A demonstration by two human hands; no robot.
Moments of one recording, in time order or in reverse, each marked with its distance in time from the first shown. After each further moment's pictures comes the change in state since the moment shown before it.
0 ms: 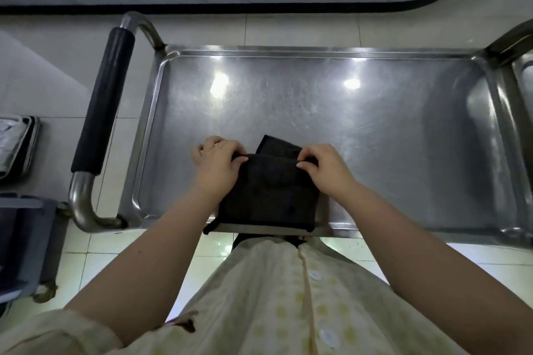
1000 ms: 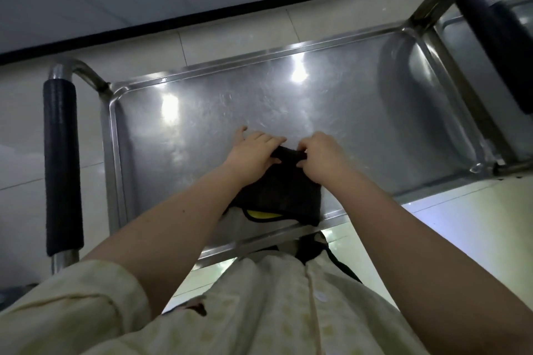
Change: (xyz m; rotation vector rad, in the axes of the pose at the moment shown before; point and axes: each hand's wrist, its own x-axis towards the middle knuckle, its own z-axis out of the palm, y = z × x) left_hand 0.073 0.061 0.023 0.325 -0.424 0.675; right_hand -0.002 -0.049 -0.021 -0.398 0.033 0.426
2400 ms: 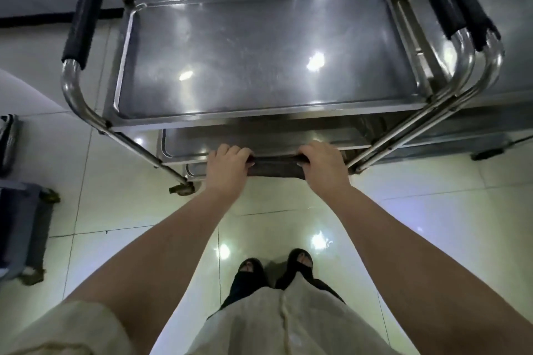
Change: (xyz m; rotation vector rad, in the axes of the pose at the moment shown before) left_hand -0.221 0.255 0.116 0.017 0.263 -0.501; right_hand -0.261 0.181 0.088 -0.014 0.290 -0.387
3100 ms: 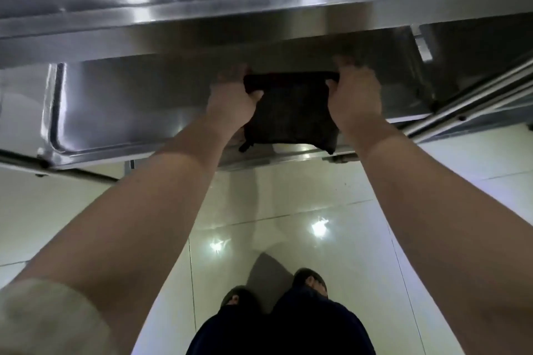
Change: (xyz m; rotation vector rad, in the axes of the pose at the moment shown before) left_hand 0.232 -0.014 0.261 -0.366 -0.126 -0.159; right_hand 0.170 0.166 0.215 -0.056 0.082 0.369
